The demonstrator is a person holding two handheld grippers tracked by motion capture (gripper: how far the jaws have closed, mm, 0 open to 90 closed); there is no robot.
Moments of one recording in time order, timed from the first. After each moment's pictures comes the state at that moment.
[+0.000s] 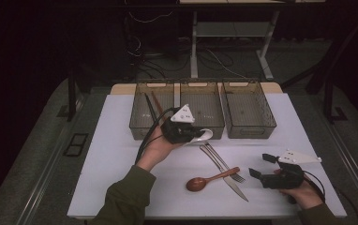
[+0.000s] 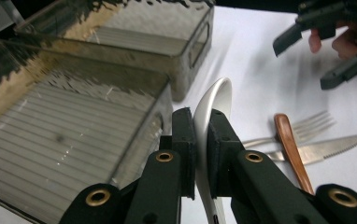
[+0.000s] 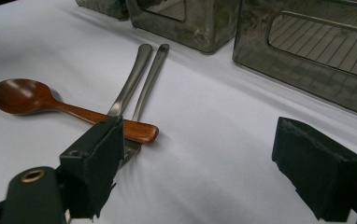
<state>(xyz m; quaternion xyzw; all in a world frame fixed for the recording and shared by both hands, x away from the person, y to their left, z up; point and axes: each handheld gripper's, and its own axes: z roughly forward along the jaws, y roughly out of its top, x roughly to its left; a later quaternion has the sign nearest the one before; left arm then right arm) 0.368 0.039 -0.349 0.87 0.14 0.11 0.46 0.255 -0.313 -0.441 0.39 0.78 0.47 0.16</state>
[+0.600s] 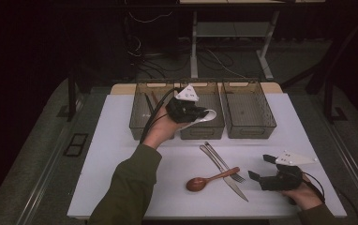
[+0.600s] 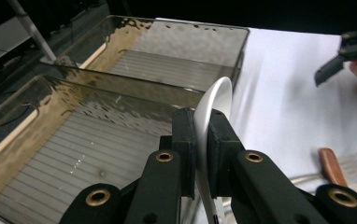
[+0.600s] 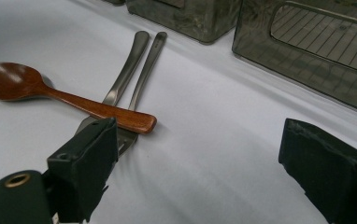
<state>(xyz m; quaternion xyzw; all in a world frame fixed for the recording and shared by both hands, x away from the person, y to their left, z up) 0.417 0.022 -0.329 0.87 0.13 0.13 0.46 0.254 -0.309 -0.442 0.38 0.79 0.45 0.17</state>
